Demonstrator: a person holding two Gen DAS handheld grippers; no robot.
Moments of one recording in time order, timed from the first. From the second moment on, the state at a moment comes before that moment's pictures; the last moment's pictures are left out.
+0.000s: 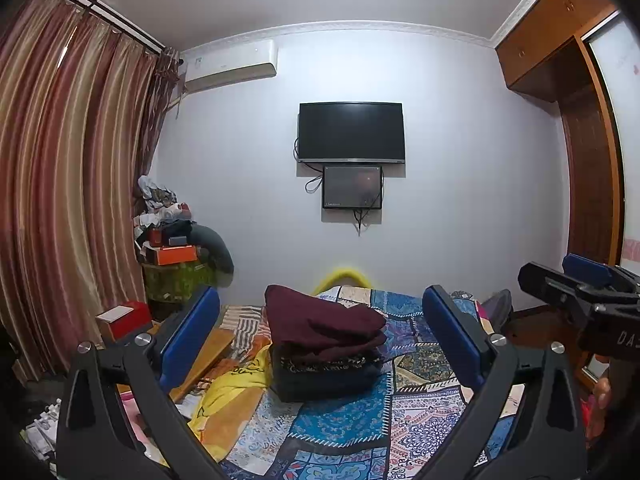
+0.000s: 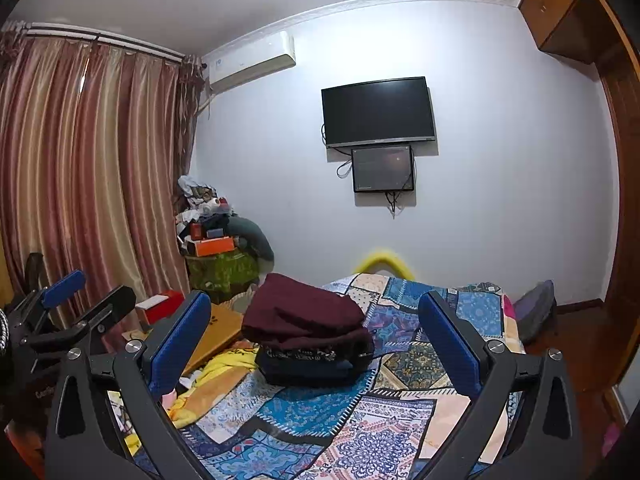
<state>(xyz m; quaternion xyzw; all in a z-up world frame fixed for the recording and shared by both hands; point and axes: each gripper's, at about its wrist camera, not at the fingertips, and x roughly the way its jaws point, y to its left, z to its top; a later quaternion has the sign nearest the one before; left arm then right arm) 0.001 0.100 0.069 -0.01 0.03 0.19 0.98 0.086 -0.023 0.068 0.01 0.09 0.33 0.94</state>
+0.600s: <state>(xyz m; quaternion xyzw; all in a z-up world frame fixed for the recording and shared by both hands) 0.004 0.104 0.068 -0.01 0.04 0.18 0.98 0.084 -0.021 0.069 0.00 0.09 0.33 0.94</state>
